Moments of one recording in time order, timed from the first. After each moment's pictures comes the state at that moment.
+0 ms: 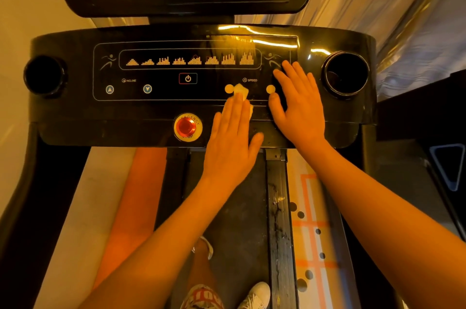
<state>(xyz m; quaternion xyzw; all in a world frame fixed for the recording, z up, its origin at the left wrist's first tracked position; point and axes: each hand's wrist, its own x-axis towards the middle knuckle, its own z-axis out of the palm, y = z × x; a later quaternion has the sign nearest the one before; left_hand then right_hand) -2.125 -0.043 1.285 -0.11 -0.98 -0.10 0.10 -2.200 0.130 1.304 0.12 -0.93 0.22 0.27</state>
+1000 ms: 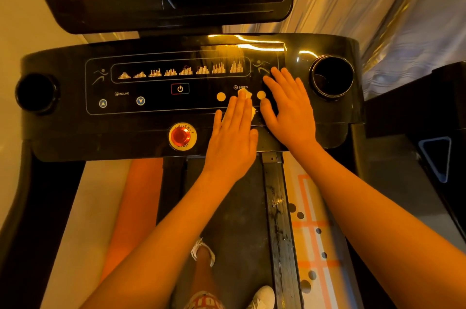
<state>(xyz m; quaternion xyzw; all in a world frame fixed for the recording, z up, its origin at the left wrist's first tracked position) -2.143 -0.032 1.302 -0.15 -0.98 -0.11 0.08 -2.200 0.130 1.305 0.12 -0.93 0.22 0.26</state>
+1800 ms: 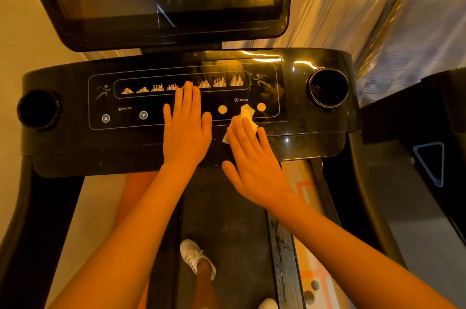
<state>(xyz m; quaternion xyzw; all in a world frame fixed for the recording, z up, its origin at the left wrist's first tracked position) -2.190 -0.114 1.323 -0.04 -0.98 -0.11 0.14 -2.121 0.062 1.284 0.20 -0.96 0.12 0.14</state>
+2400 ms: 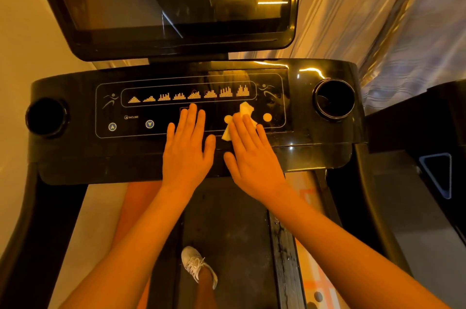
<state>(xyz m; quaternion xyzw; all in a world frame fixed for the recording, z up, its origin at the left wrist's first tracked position) -2.170 -0.130 1.305 -0.08 -0.98 -0.11 0.16 -2.151 0.050 1.296 0.19 -0.96 0.12 0.13</state>
